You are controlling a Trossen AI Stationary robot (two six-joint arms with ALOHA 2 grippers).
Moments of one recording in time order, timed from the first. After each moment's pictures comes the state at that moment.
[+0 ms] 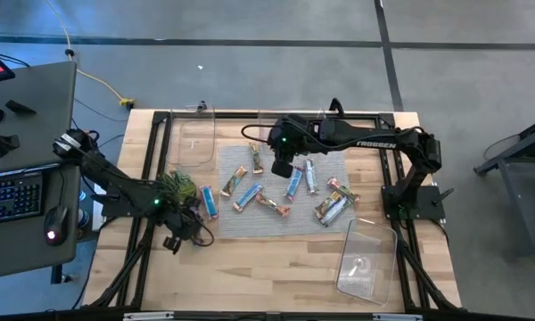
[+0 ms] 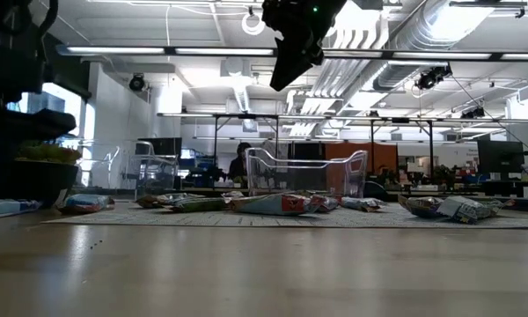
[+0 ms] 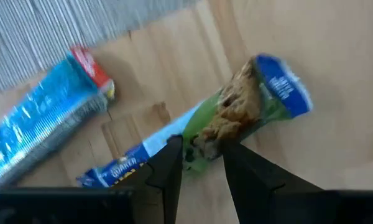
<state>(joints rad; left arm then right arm) -0.58 1.14 0.49 -0.60 -0.11 -0.21 -0.17 1.76 1.64 -0.77 0.23 0.00</state>
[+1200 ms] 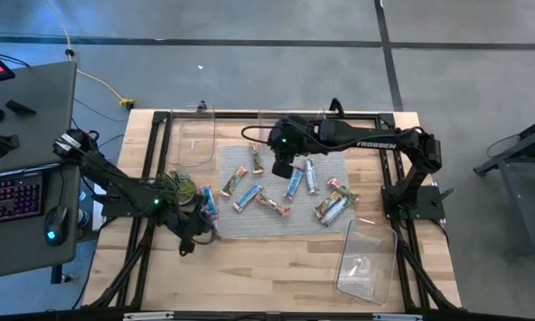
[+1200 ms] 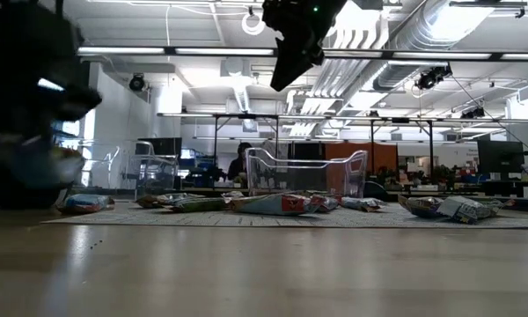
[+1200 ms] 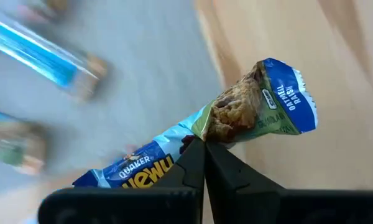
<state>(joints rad) -0.58 1.14 0.53 -0.37 -0.33 -0.23 -0.17 1.76 1.64 -0.79 0.23 0.00</state>
